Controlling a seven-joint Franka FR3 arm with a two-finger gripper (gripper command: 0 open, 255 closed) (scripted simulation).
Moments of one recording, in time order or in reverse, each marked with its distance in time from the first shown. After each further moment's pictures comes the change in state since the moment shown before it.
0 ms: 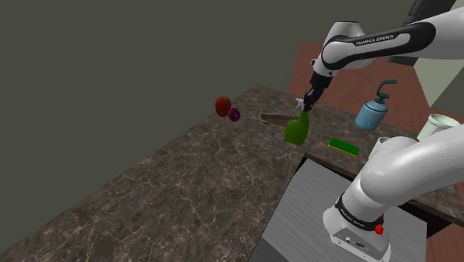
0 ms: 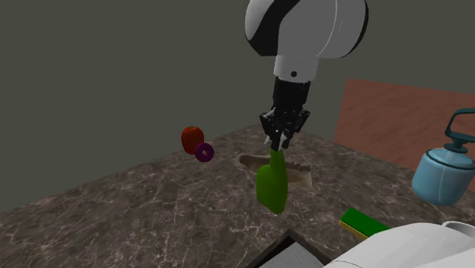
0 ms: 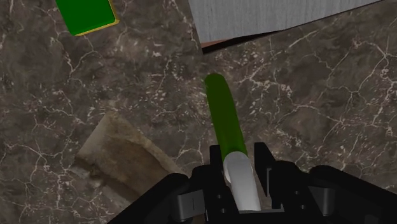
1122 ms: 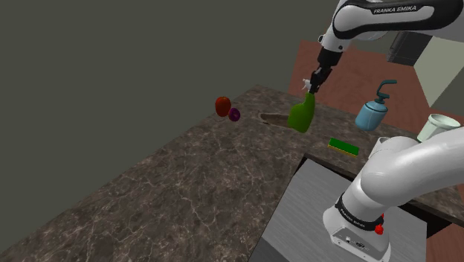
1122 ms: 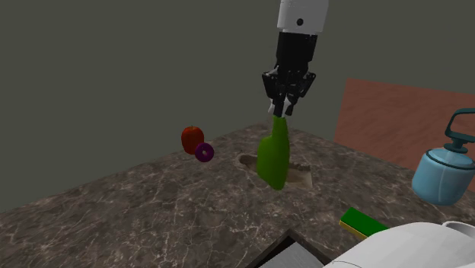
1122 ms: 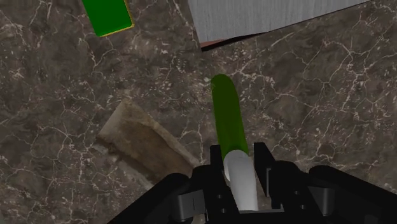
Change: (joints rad) arm 0.009 -0.040 0.050 0.200 0.025 -0.239 0.011
